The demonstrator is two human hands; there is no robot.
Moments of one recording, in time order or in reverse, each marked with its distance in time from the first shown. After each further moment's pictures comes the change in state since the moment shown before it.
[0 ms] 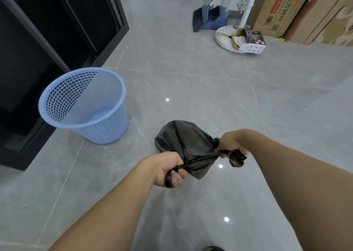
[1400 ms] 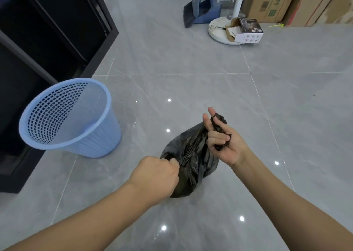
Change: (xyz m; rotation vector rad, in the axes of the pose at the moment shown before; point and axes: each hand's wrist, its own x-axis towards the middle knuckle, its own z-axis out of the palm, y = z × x) left_hand -0.018 -0.007 0.008 2.200 0.852 0.818; right_hand 0.043 0.010 0.015 1.827 -0.663 -0.726
